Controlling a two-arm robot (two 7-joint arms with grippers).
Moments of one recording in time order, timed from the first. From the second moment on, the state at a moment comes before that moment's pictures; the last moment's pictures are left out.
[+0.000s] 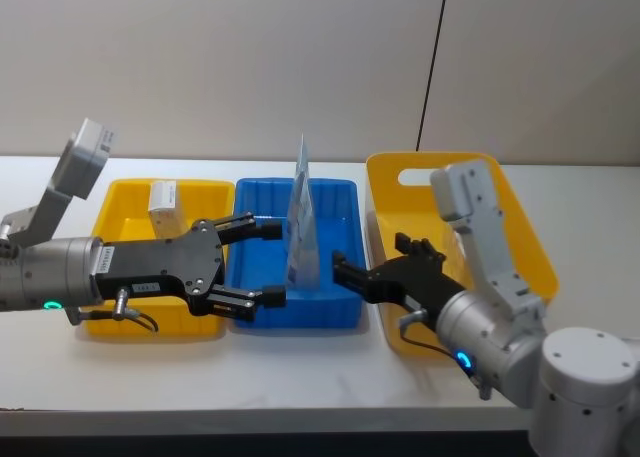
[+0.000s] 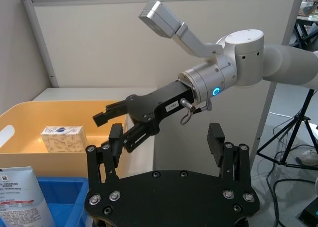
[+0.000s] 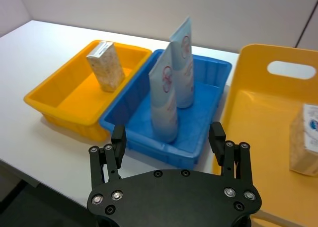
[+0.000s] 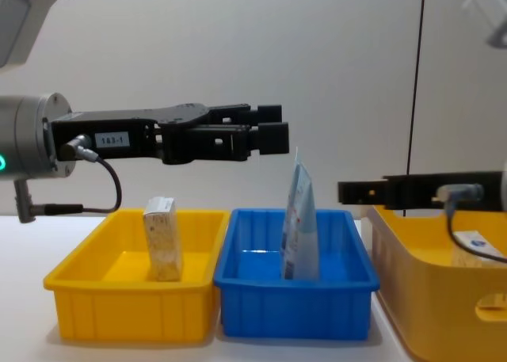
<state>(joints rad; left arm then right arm) -0.69 0.44 0.59 -1.16 -0.71 -0.03 -1.32 0.16 0.30 -0.37 -1.82 0.38 0.54 0.01</state>
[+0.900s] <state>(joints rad) -0.69 0.44 0.59 -1.16 -0.71 -0.03 -1.32 0.23 0.14 -0.46 -1.65 0.26 0.46 -0.10</state>
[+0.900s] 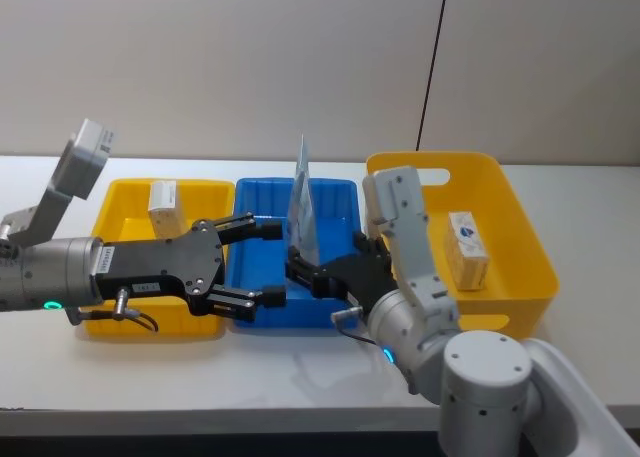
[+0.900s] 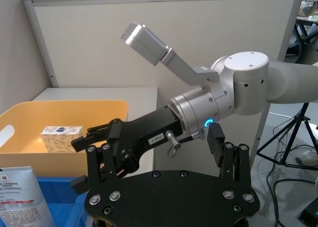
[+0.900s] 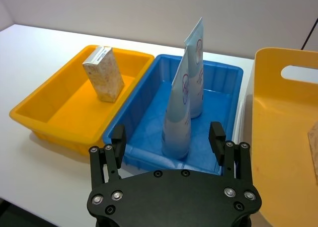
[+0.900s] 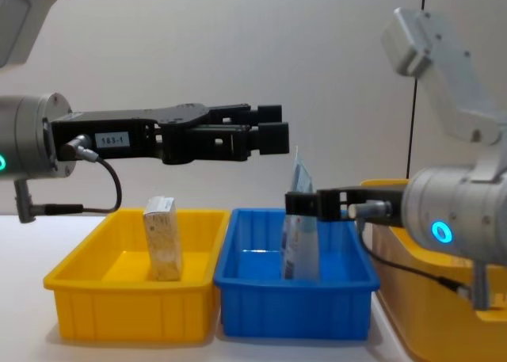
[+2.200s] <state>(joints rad) -0.69 0.44 0.59 -1.16 -0.71 -0.03 -1.32 0.33 0.06 -0.47 -1.48 0.17 0.41 -0.14</state>
